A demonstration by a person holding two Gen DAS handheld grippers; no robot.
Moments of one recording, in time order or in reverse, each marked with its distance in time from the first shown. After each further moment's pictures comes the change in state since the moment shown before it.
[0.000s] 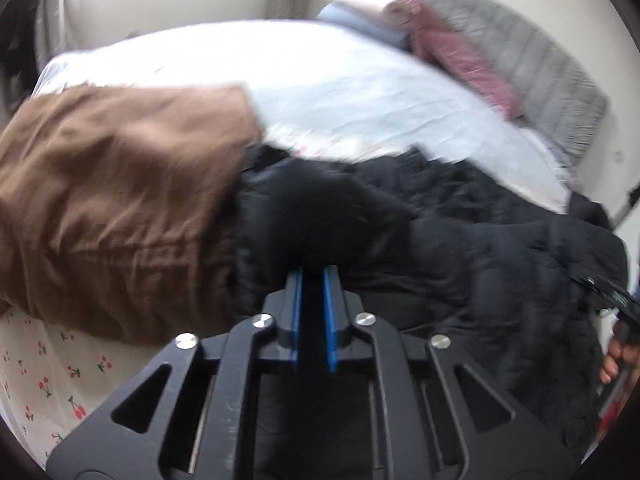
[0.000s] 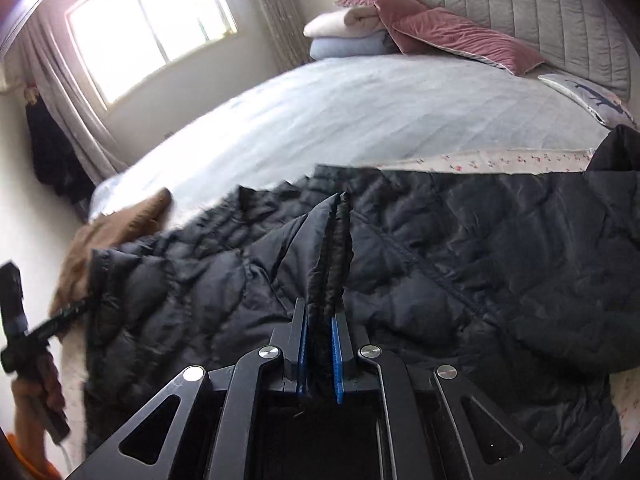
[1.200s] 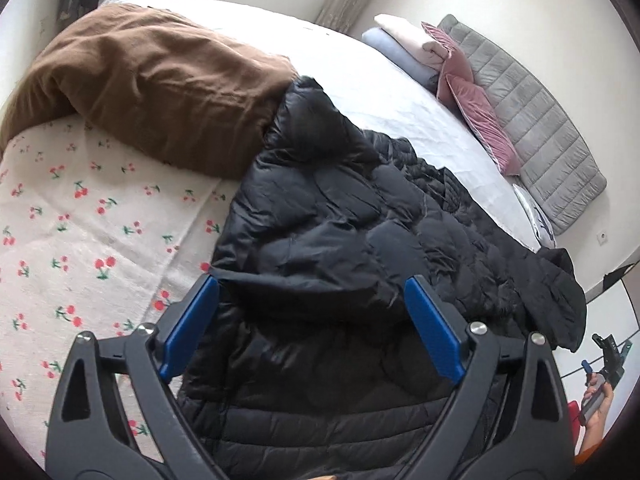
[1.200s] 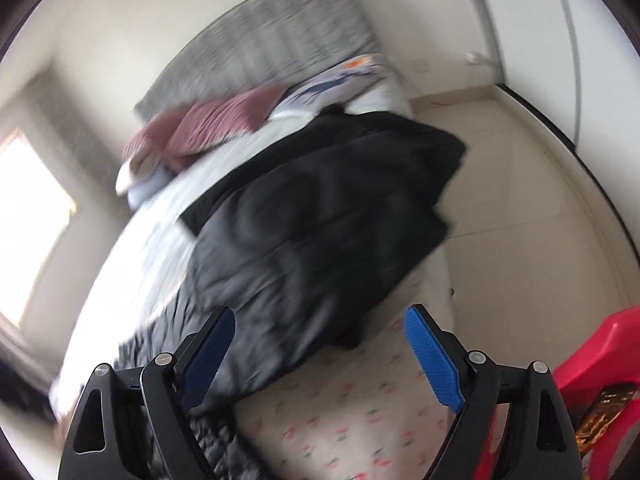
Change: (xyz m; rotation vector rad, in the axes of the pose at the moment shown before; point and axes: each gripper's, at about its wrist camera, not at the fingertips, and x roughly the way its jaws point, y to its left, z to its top) left arm -0.073 -0.009 -0.103 -0.283 -0.074 -0.086; right arm -0.238 -0.382 -0.076 0.716 -0.314 -0.272
